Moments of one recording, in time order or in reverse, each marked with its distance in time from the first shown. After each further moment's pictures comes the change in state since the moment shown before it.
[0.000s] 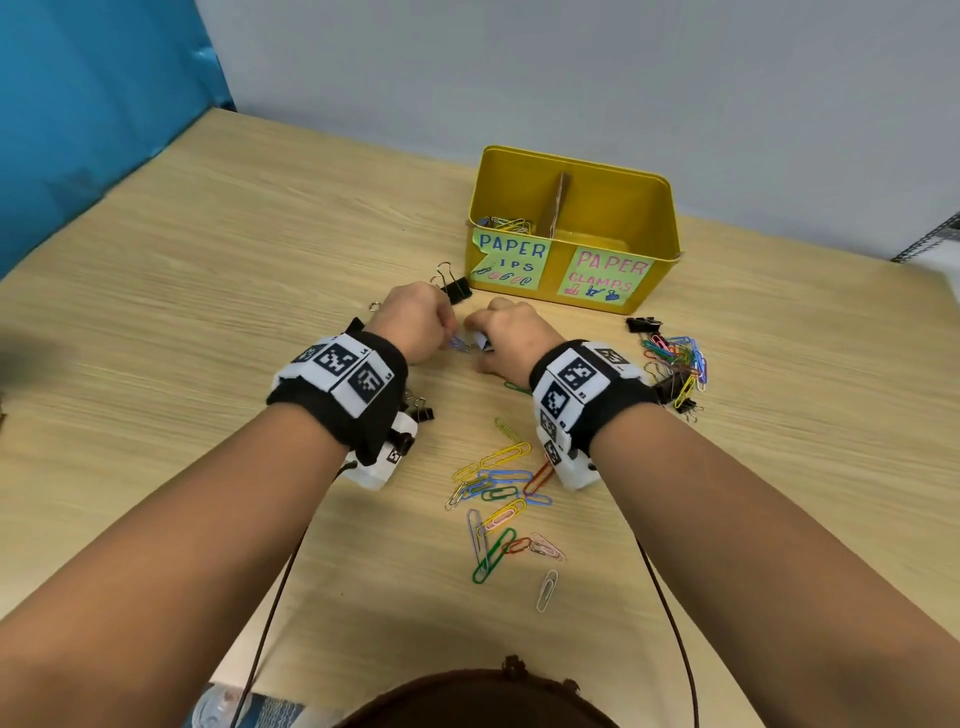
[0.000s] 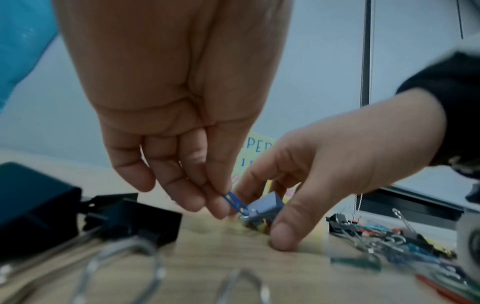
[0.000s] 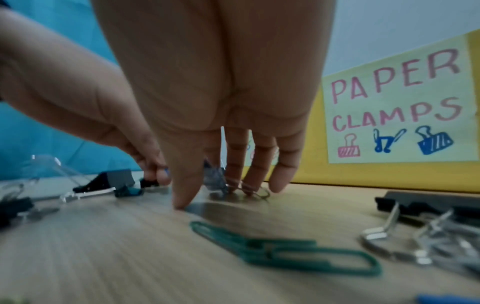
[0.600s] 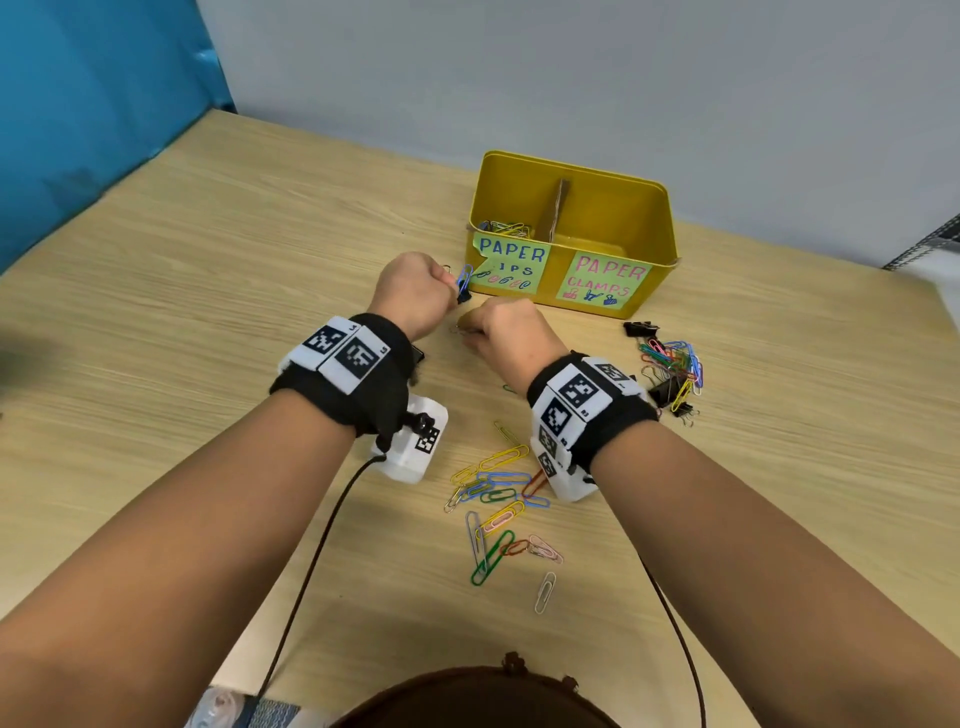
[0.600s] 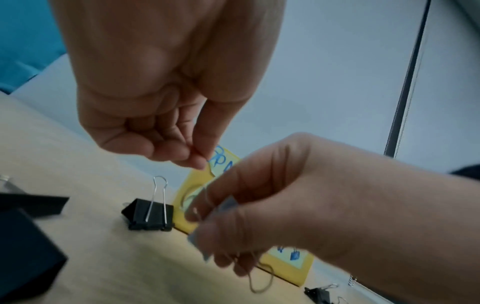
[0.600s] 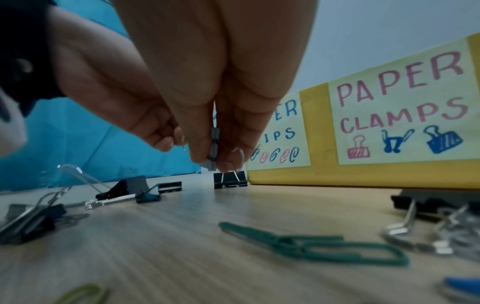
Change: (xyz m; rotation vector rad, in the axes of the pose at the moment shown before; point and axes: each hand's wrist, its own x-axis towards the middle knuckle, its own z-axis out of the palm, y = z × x) left_hand 0.002 0.018 -0.013 -0.363 0.170 -0.076; right_hand -0.006 -0.007 -0.003 0.085 0.189 -0.089
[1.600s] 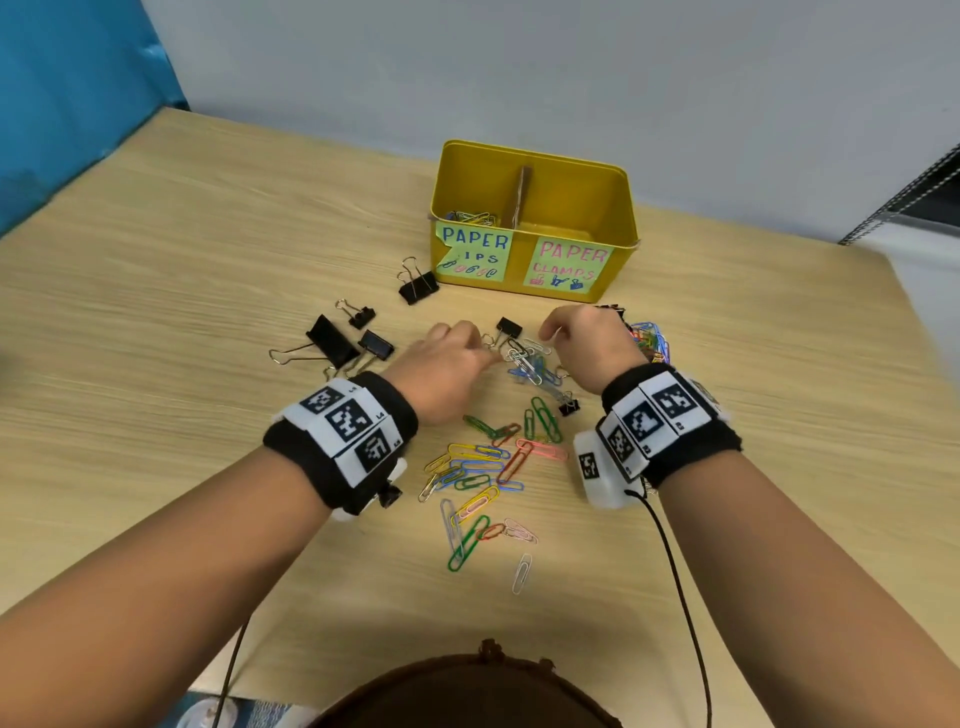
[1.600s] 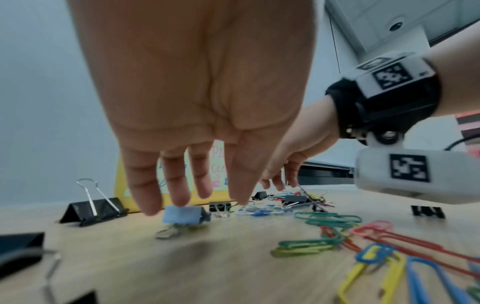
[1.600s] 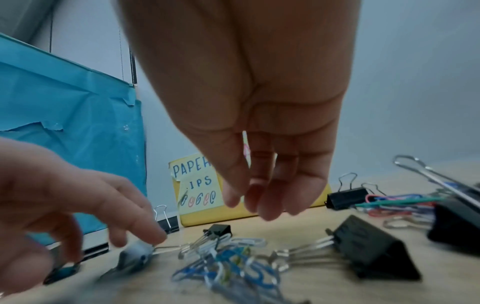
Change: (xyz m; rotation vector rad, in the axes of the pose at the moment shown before) left_hand -0.047 -0.019 0.041 0.834 -0.523 0.495; right_hand -0.058 0.062 -0.027 0.138 0.072 0.388
